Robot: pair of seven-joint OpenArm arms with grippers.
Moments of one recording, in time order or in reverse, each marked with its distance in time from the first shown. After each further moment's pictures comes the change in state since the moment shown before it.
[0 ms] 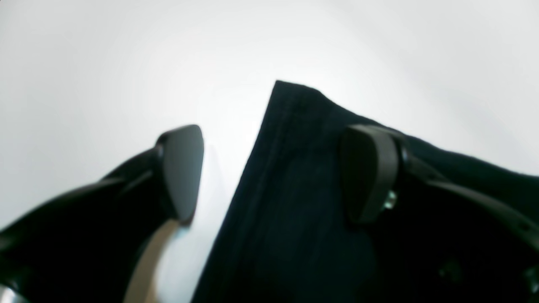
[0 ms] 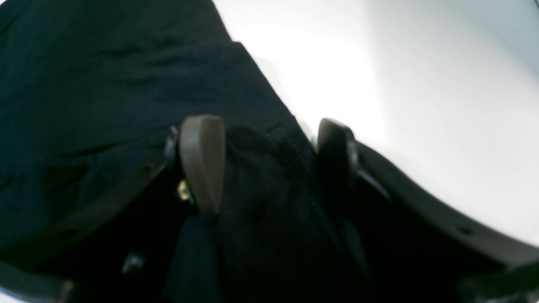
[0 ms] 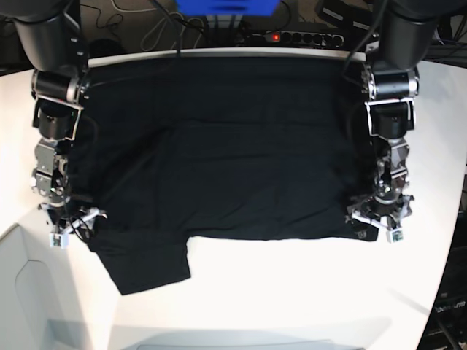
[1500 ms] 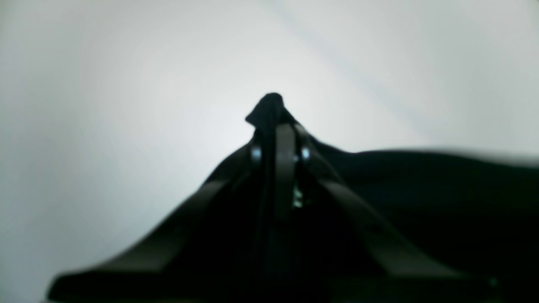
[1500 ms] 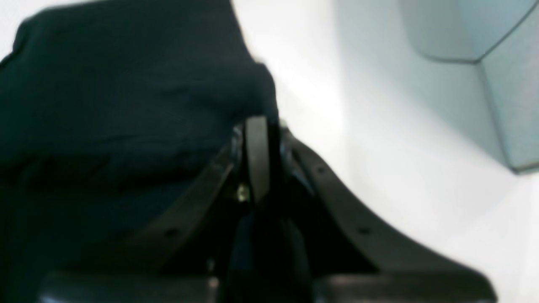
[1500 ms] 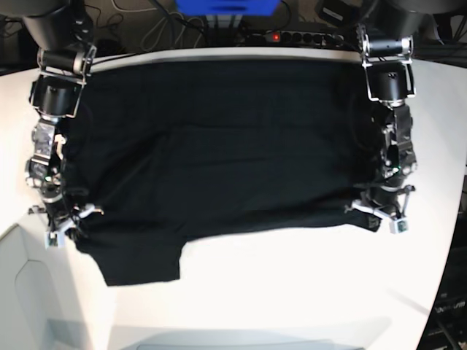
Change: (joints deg) left arm 15.9 -0.1 -4.3 34.1 -7.1 0.4 16.9; right arm -10.3 -0.5 0.2 24.7 -0.2 0.1 -4.7
